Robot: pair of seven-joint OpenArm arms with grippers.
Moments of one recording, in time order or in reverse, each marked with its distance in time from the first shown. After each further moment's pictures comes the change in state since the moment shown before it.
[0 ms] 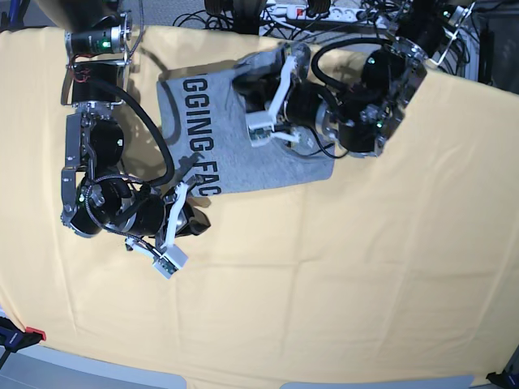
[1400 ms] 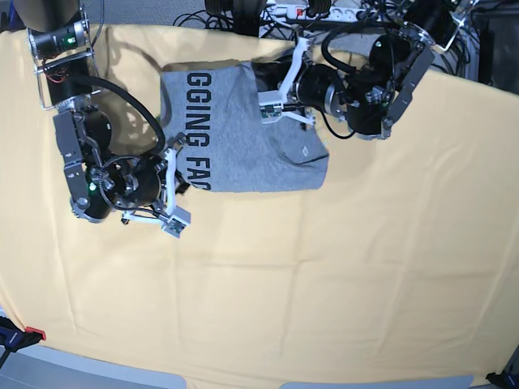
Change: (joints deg) left arm 3.4 -3.6 -1.7 2.3 4.9 0.0 1.0; right arm -1.7 12.1 -16.2 -2.5 0.2 0.0 -1.0
